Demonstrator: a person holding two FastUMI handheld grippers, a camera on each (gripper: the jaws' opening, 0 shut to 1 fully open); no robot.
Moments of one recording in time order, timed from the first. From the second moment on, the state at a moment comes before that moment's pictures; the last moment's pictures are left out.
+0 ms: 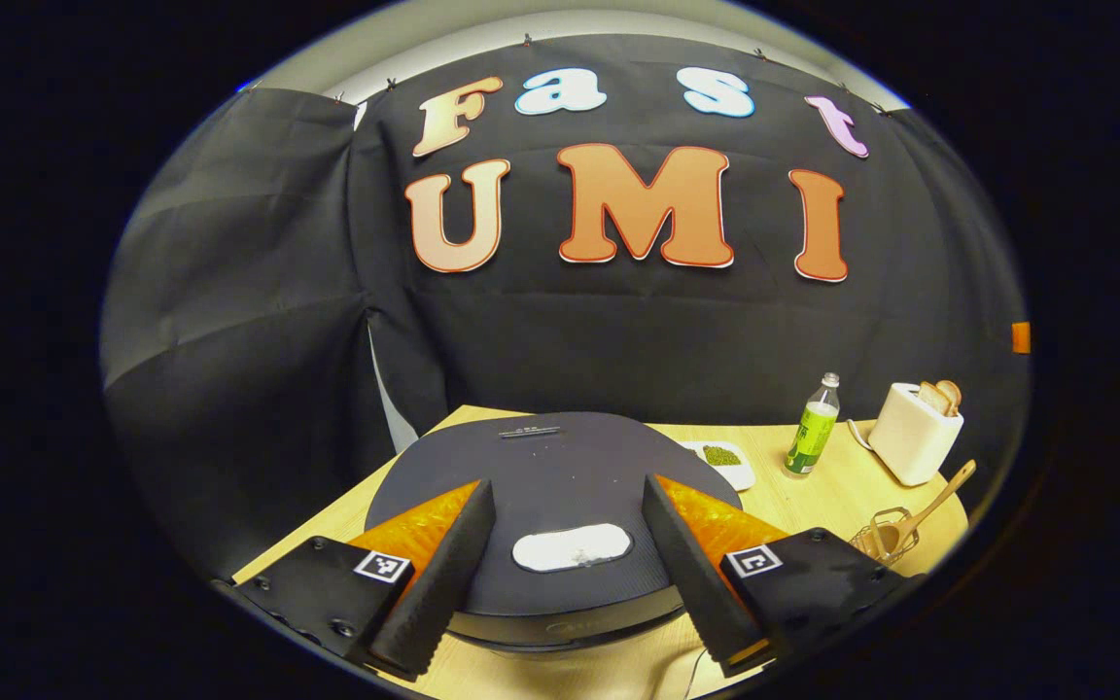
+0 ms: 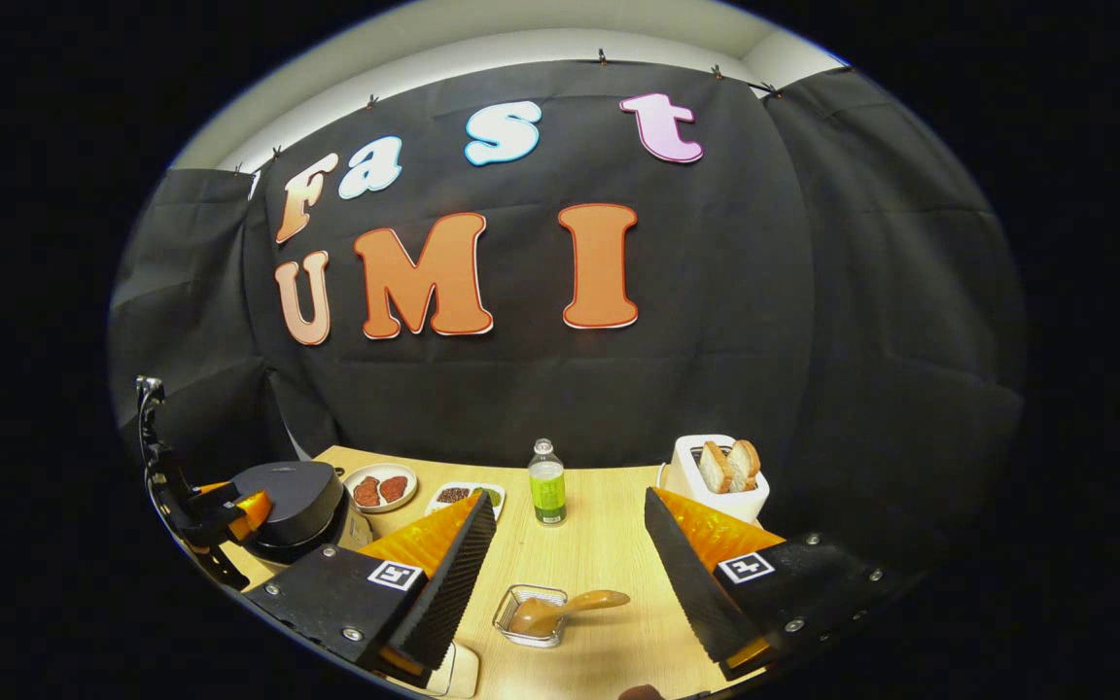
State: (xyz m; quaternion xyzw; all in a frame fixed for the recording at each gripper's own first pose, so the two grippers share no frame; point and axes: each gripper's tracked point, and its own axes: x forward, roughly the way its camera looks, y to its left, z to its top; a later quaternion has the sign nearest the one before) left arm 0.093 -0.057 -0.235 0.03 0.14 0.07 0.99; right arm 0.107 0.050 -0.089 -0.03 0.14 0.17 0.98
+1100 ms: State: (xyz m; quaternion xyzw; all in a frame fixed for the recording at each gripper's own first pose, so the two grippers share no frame) left arm 0.089 -0.056 -0.196 -0.01 0.16 0.06 0.99; right arm 0.101 0.017 -0.077 -0.03 0.13 0.13 0.98
